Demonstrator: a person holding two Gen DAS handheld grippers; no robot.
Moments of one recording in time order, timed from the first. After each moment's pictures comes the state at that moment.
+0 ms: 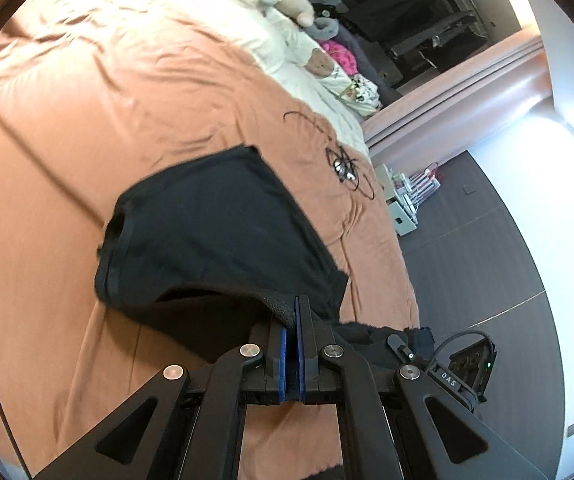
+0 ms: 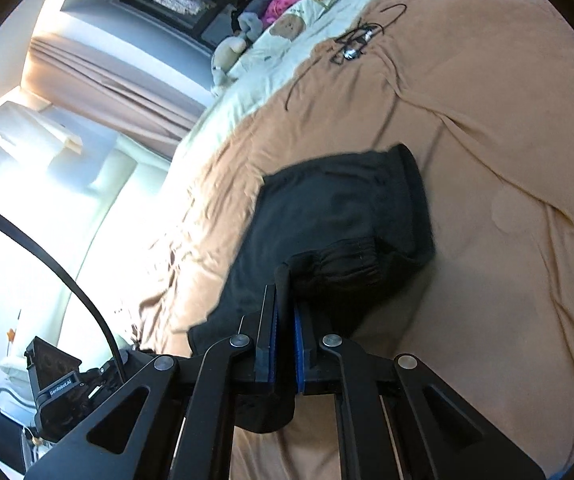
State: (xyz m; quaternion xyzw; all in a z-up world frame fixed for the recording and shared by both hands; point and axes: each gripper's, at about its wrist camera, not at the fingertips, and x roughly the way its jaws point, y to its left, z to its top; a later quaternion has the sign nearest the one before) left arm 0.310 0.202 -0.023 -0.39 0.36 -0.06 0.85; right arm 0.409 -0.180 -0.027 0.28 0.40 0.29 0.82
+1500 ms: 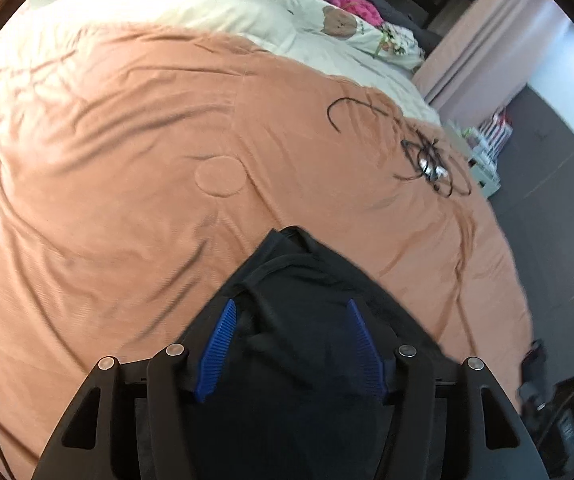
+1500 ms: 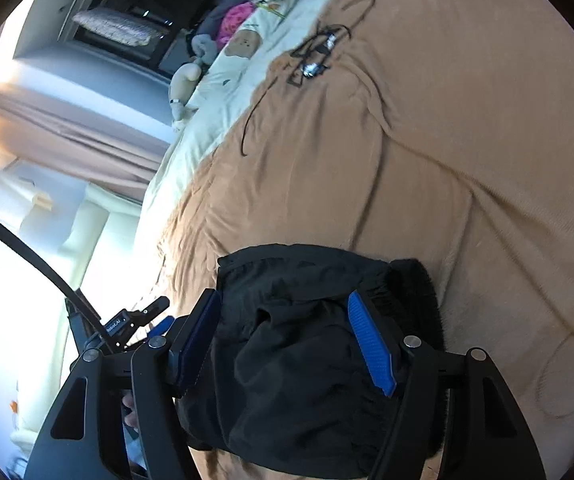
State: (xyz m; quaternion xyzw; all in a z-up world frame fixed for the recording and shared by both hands) left arm 0.586 0.235 -0.079 -0.21 0.46 0.01 0.86; right arm 0.532 -0.155 -0.026 0.32 0.40 0.24 0.82
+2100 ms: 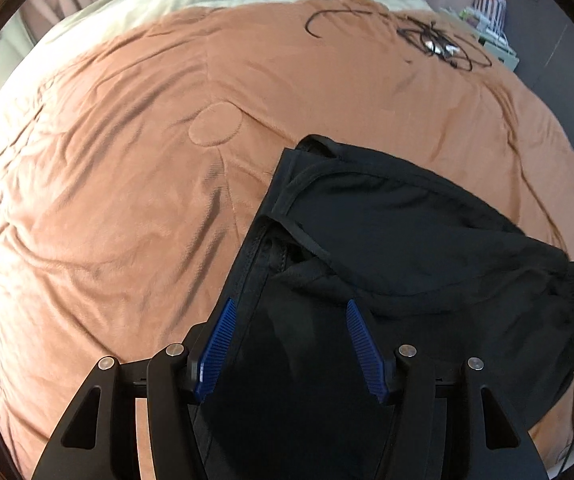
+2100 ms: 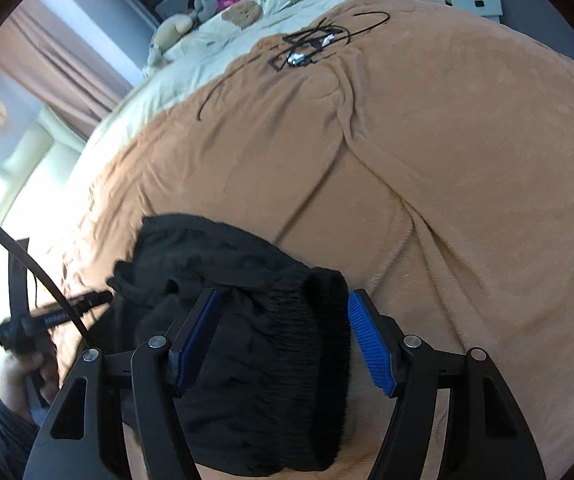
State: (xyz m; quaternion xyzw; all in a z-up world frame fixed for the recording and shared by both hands) left arm 0.597 0.202 -0.122 -0.01 0.56 0.01 0.83; right arm 0.529 -0.122 -0.013 0.14 0.44 0.19 0.86
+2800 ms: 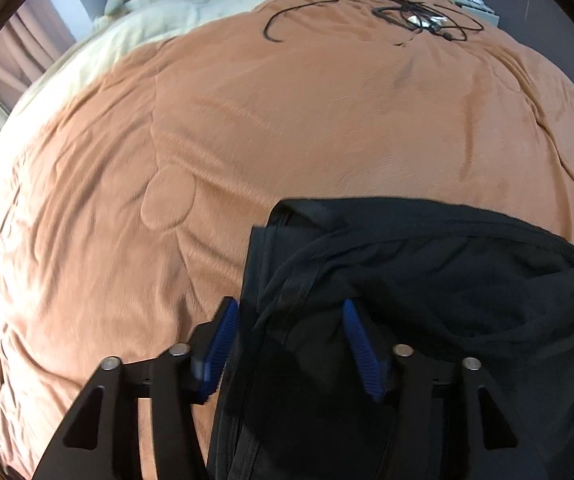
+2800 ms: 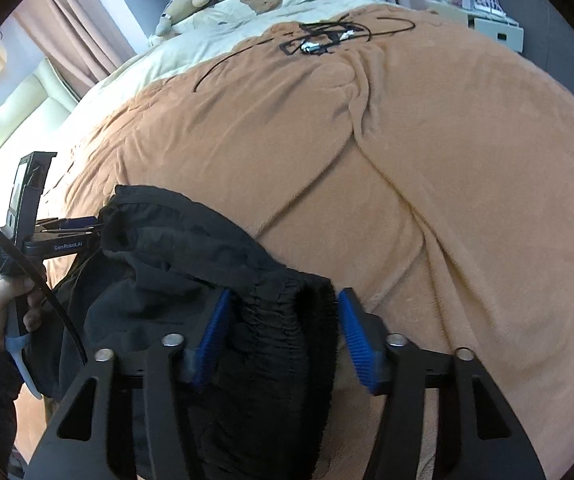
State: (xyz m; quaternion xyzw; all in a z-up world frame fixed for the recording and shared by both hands) left arm 0.662 0.174 -0.151 0.10 0.53 -0.01 0.84; right arm 0.539 -0.096 -0.029 0.06 0.43 0.18 0.88
